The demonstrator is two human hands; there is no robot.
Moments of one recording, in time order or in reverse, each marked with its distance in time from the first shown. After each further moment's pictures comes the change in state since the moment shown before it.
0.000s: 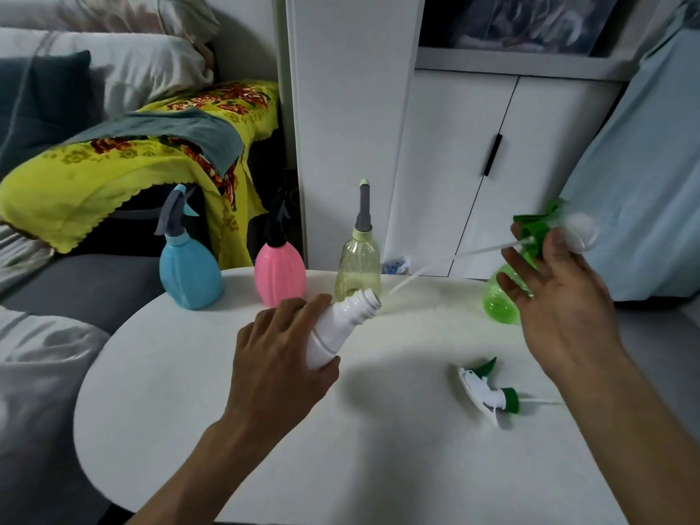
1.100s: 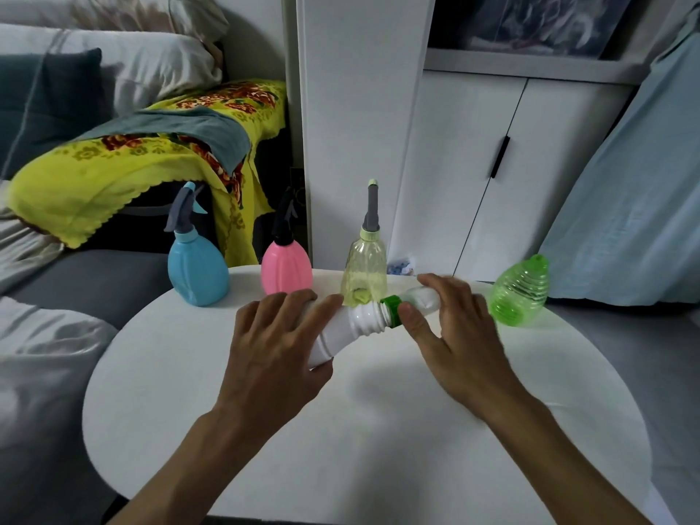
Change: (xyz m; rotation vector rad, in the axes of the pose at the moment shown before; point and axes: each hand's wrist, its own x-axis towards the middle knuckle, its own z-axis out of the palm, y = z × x) left_hand 0.002 -0.014 -0.011 0.170 0.046 0.194; right_hand -0.041 0.068 0.023 -1.252 -0.387 -0.344
